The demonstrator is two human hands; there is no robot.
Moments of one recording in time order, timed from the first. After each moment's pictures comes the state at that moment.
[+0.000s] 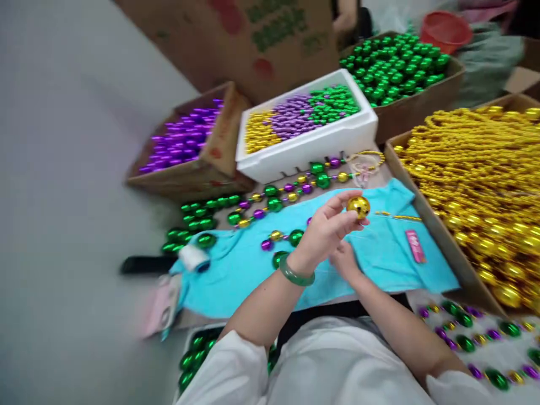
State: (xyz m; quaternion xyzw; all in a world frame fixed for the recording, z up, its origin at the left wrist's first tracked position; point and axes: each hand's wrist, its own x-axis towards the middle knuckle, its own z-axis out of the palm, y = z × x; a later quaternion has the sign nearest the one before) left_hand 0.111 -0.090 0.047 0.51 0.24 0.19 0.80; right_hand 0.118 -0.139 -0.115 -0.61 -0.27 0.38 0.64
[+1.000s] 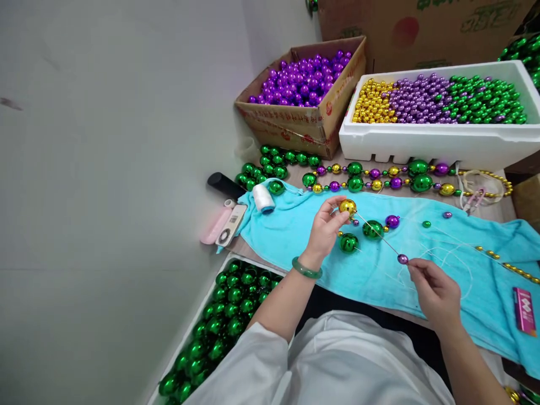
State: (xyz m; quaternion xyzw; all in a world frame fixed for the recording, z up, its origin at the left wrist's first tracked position) left_hand -0.081 -0.028 -0.016 0.42 0.35 0.50 0.67; right_hand 0.112 -0.190 -0.079 -0.69 -0.45 0.27 0.51
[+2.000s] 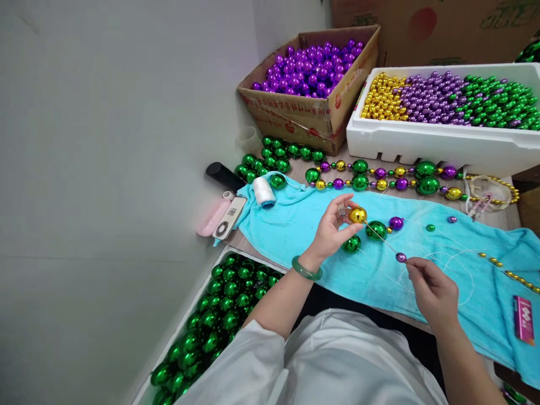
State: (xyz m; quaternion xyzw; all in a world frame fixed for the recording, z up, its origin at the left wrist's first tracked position) left_hand -0.090 -0.028 -0.026 0.55 0.32 0.47 0.61; right_hand 0.109 -0.178 -0.071 -0.69 -0.50 0.22 0.47
